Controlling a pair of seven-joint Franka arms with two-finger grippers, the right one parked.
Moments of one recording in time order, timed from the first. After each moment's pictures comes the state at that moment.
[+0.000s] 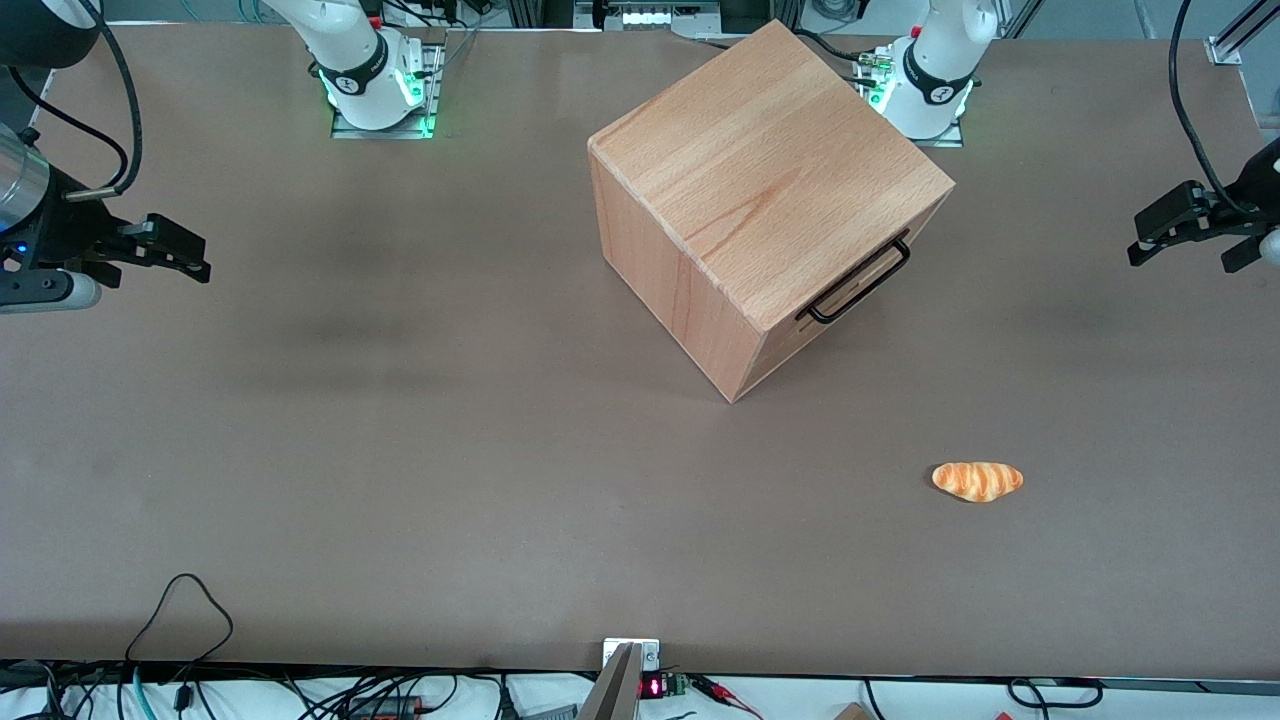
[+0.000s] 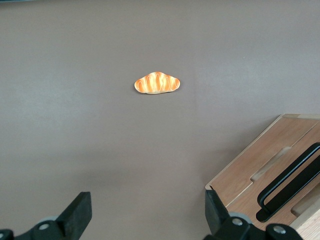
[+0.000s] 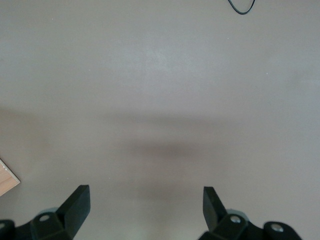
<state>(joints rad) 0.03 -0.01 0.03 -1.60 -0.02 1.64 0.12</state>
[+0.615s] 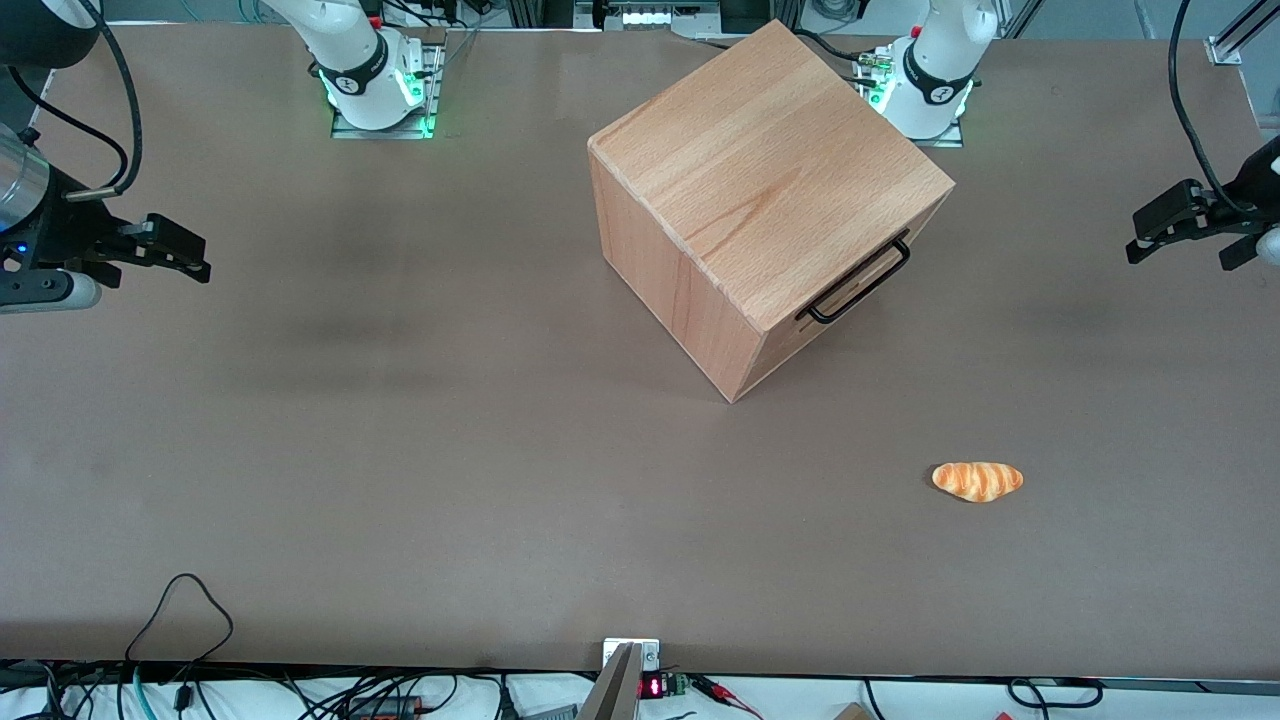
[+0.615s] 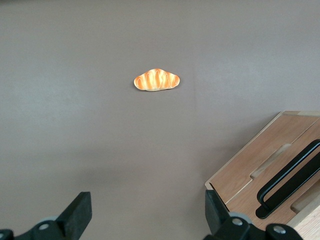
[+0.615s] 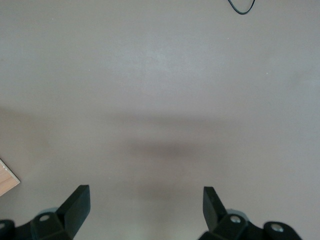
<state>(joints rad) 0.03 -0.01 0.03 -1.59 -0.02 1.63 0.12</state>
